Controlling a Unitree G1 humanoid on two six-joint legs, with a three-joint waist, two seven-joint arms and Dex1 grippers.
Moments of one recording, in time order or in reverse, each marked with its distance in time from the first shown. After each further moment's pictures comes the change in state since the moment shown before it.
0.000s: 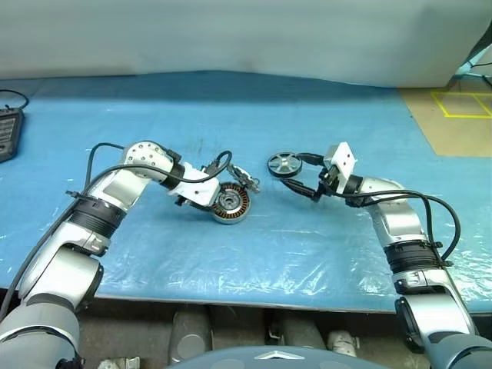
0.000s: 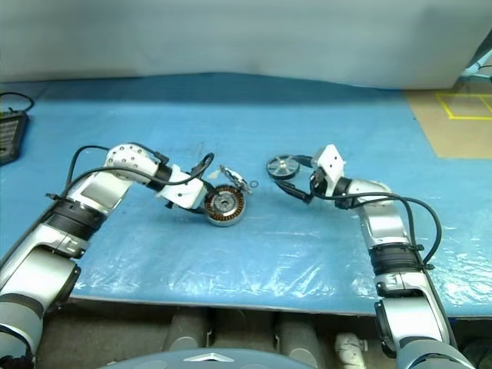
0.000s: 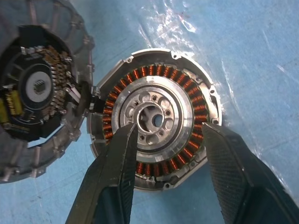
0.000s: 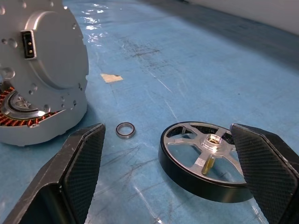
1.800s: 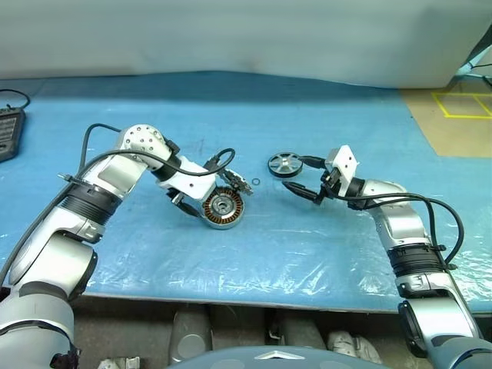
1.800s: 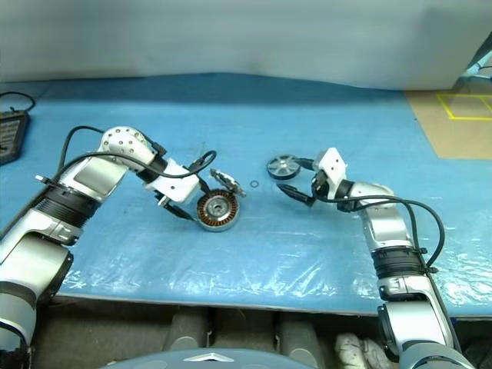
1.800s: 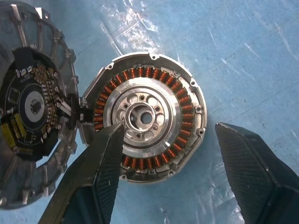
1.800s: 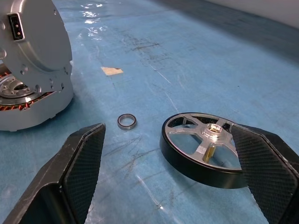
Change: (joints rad) left arm -0.077 0.048 -0.053 -0.038 -0.053 0.112 -0.187; right arm 0.020 -0.016 0.000 -0.018 0.000 0.014 -0.002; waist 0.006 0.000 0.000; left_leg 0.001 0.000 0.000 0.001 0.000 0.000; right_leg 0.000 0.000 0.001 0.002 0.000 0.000
